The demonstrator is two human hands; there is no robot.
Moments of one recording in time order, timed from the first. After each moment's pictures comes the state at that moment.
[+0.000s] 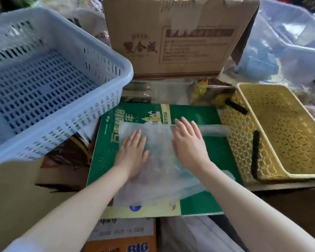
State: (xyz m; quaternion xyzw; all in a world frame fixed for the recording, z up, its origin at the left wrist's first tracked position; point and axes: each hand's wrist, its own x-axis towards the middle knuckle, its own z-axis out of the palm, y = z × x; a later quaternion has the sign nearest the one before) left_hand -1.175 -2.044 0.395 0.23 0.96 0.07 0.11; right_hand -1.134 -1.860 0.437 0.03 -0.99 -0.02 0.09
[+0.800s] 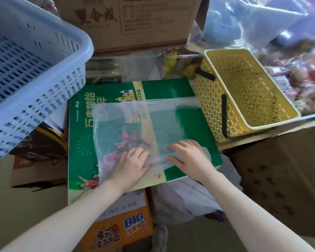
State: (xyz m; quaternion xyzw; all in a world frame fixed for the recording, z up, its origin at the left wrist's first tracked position) left_hand -1.090 -2.042 0.391 0.45 0.87 0.19 0.05; right_hand -1.014 -1.842 0.430 0.00 -0.99 0.12 0.01
